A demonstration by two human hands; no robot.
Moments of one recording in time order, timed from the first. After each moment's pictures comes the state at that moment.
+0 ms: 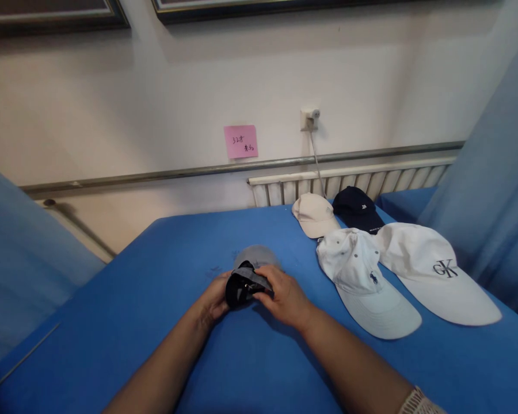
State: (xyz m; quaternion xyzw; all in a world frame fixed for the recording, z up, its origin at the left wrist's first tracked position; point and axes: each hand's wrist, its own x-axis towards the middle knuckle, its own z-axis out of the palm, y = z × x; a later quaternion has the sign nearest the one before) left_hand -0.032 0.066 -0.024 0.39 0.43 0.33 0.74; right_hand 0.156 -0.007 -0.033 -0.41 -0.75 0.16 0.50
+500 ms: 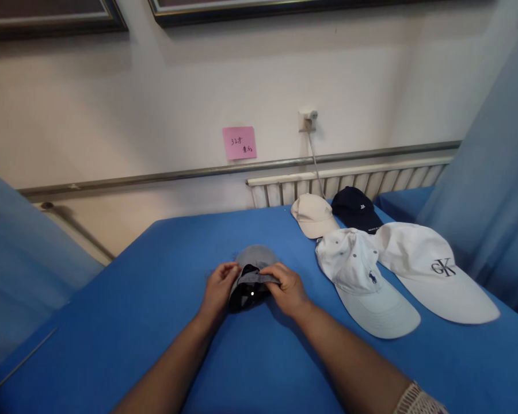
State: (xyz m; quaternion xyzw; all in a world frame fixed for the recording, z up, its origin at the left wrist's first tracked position) left_hand -0.030 0.062 -0.020 0.55 0.52 0.47 0.45; right_hand 0.157 0.004 -0.042 -0.45 -0.66 0.22 0.56
